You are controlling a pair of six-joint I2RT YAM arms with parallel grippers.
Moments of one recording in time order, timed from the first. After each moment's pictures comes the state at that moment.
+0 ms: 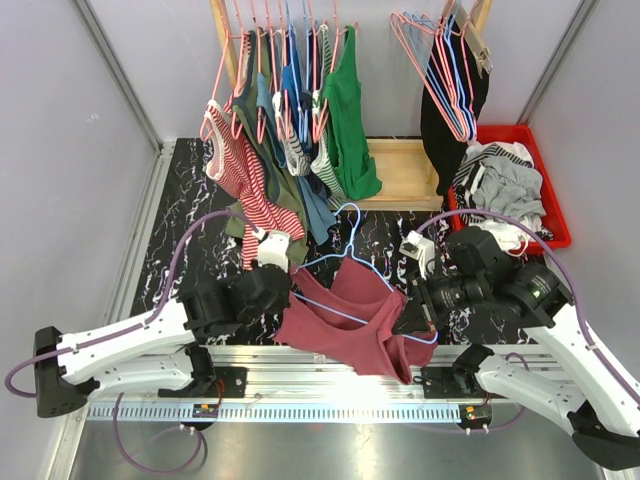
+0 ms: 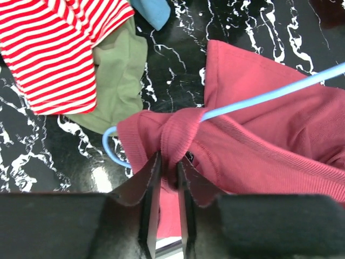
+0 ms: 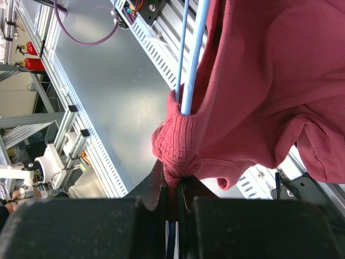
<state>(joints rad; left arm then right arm) -1.14 0.94 0.80 -0.59 -0.58 -0.61 0.70 0.83 1.15 -1.16 -0.62 0.35</state>
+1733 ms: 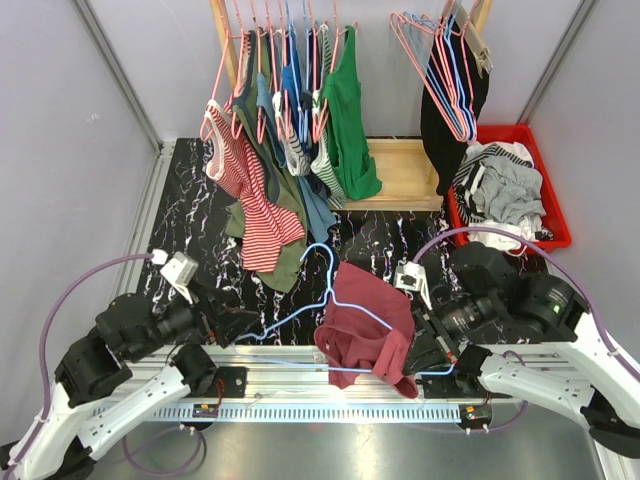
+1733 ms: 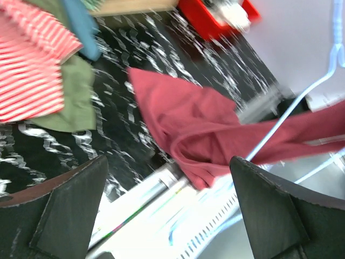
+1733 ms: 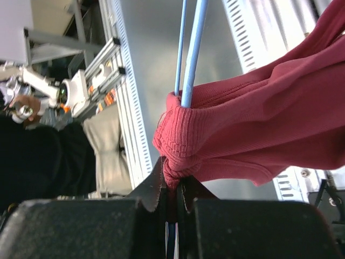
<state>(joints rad) -0.82 0.22 0.85 -0.87 0.02 -0.49 0.89 0.77 1.19 -1.20 -0.81 0.31</state>
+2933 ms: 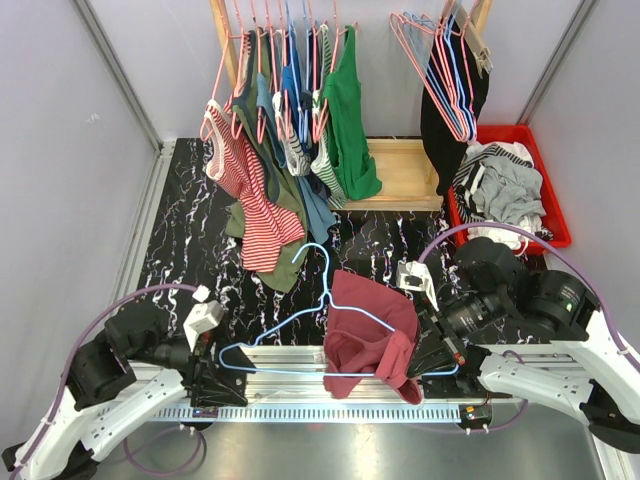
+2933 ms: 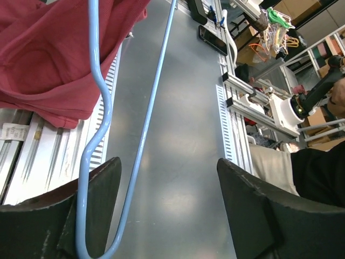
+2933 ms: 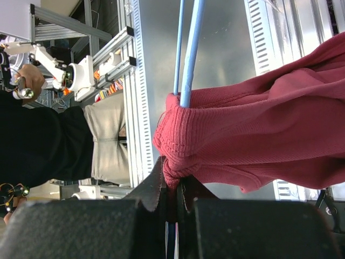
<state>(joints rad) -0.82 0.18 0.78 -0.90 0.90 -0.41 0.93 0.82 1.29 -1.23 -0.86 0.24</state>
